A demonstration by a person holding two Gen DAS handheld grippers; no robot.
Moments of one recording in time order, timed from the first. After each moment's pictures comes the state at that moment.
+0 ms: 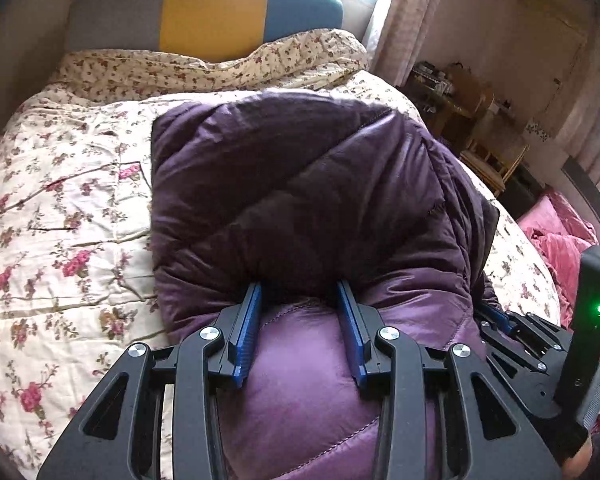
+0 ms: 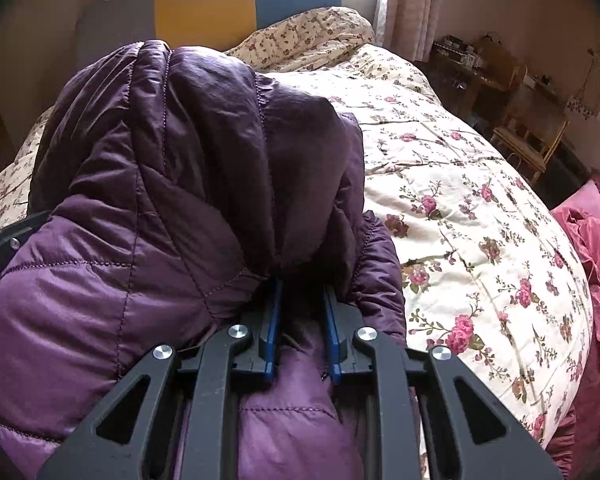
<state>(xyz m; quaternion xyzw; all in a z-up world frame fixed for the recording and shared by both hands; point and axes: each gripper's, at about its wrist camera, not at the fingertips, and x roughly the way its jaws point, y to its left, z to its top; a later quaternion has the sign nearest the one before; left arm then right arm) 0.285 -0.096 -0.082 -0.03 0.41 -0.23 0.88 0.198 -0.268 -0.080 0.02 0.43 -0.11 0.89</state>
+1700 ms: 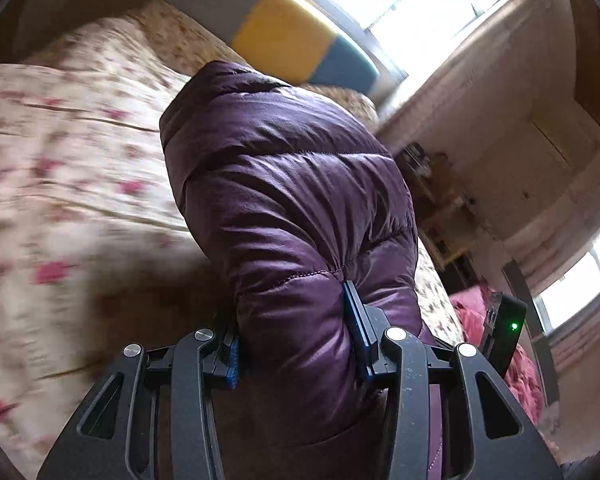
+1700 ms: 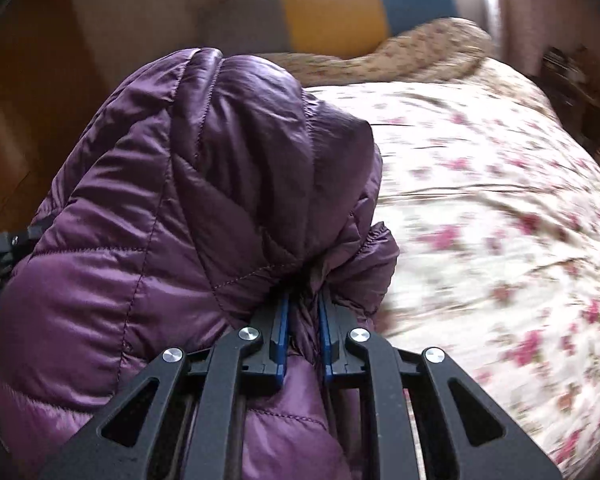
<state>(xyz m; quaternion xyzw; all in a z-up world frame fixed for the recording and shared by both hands) 0.200 0.111 -0.056 -0.25 0.39 -0.24 0.86 0.175 -0.127 -0.048 0.06 0.42 0.12 0.90</state>
